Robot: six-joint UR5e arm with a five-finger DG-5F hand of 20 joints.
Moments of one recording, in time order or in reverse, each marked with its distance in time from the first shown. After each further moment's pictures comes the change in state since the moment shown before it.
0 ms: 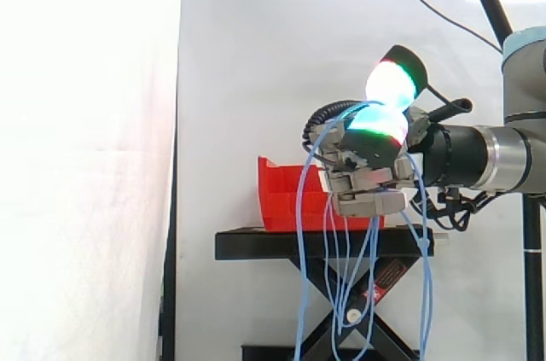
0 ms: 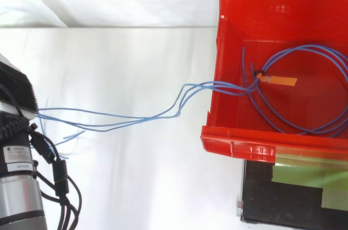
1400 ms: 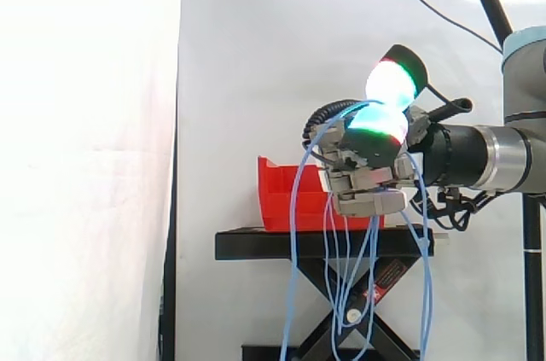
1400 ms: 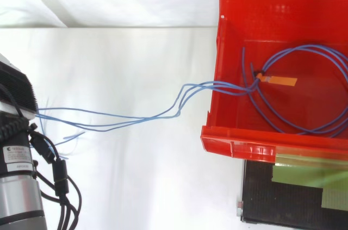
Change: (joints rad) arm 0.000 0.000 0.000 0.000 0.000 0.000
